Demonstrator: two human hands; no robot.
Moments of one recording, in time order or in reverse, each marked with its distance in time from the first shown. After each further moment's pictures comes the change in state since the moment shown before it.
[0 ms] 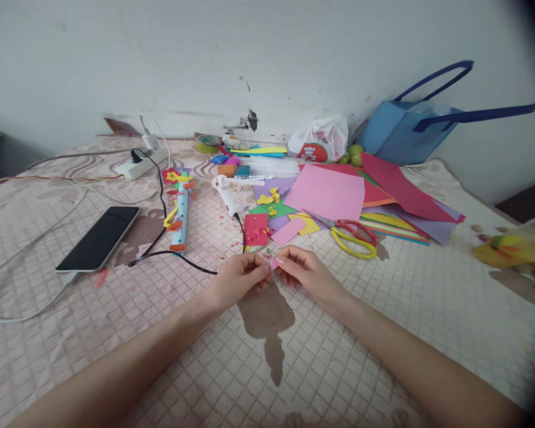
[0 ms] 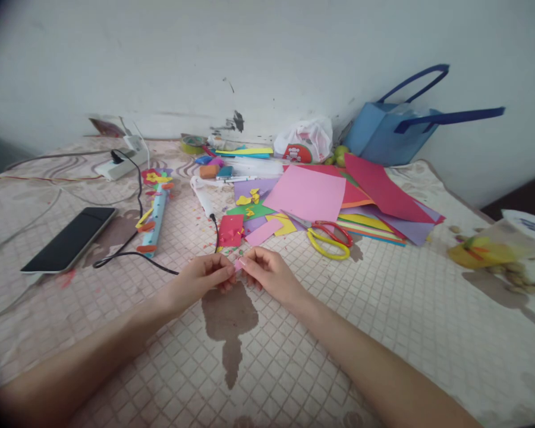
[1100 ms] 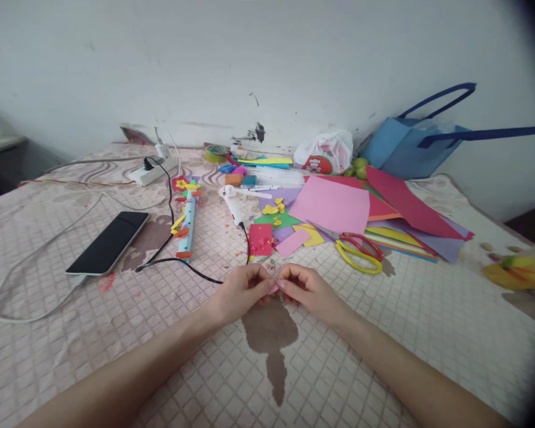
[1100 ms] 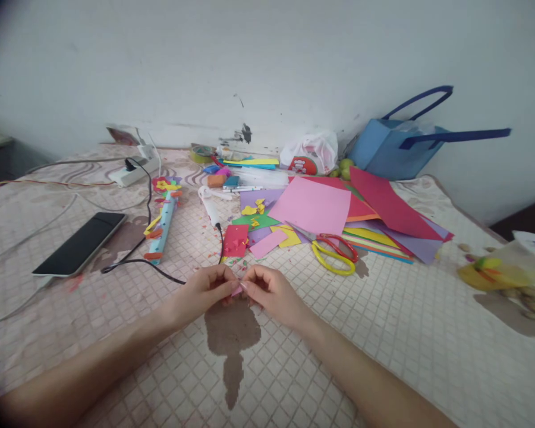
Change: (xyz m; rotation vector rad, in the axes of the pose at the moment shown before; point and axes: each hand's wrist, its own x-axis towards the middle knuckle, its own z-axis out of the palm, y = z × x) left_hand -0.004 0.001 0.001 0.042 0.009 0.063; right_hand -0.003 0.004 0.000 -0.072 -0.109 0.002
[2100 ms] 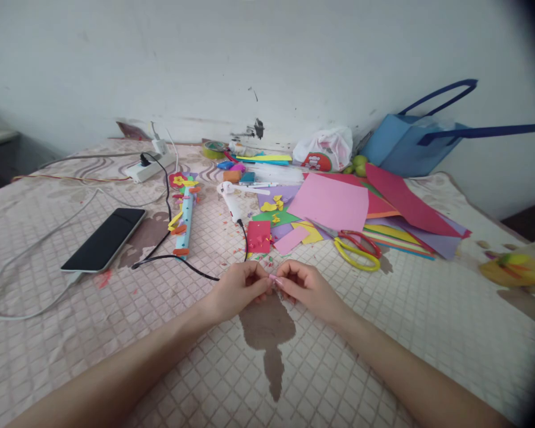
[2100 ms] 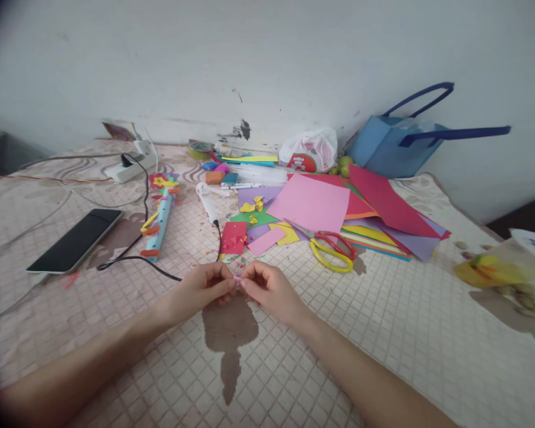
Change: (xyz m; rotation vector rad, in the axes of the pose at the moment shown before) left_hand 0.001 -0.003 -0.002 0.037 -0.007 0.005; right_hand -0.001 -0.004 0.002 0.018 0.037 -0.007
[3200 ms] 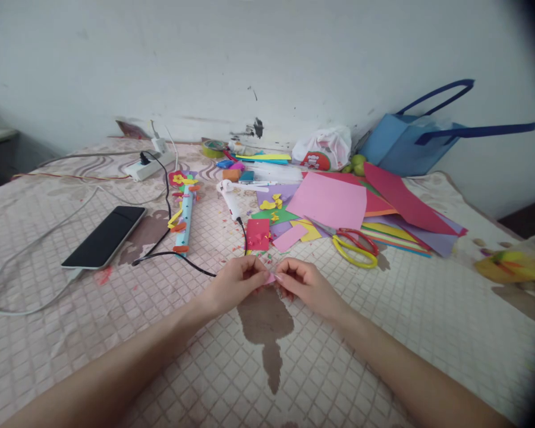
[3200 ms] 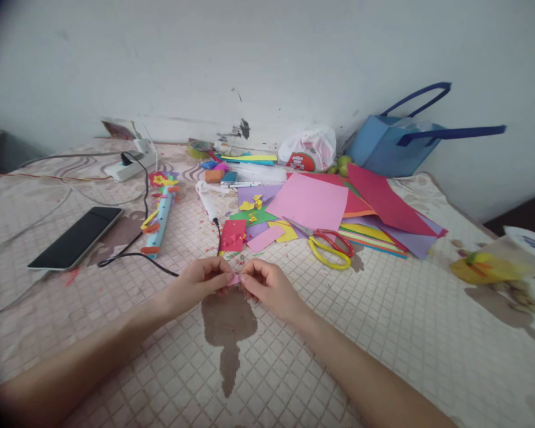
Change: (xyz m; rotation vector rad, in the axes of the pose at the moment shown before) left_hand 0.000 -0.002 -0.005 0.063 -0.003 0.024; right_hand -0.004 -0.002 0.001 0.012 0.009 0.032
